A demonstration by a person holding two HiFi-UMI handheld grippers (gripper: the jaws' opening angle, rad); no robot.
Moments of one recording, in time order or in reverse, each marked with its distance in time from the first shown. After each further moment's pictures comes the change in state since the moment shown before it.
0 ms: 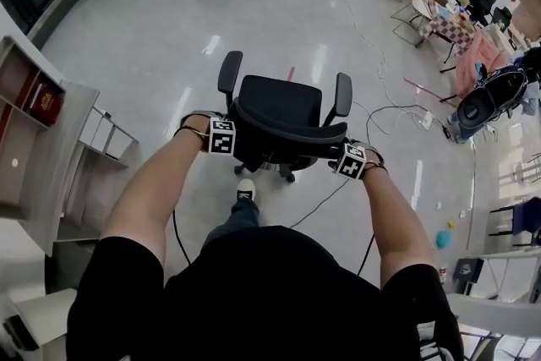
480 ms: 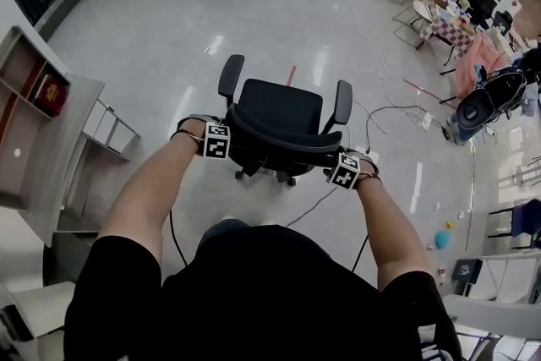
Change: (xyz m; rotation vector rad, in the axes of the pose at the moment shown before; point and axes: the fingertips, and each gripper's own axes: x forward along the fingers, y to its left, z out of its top) left arm -0.008 -0.055 -0.010 0.017 -0.004 -0.005; right arm -0.011 0.061 0.010 0.007 0.001 -0.006
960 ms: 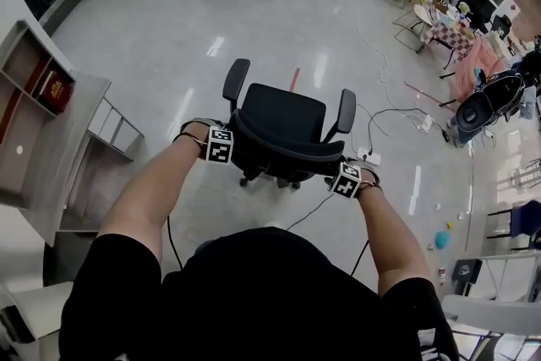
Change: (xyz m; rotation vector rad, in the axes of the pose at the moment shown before) left arm -0.008 -0.030 -0.022 0.029 -0.015 -0.010; right arm -0.007 0.043 0.025 0.013 0.009 0.015
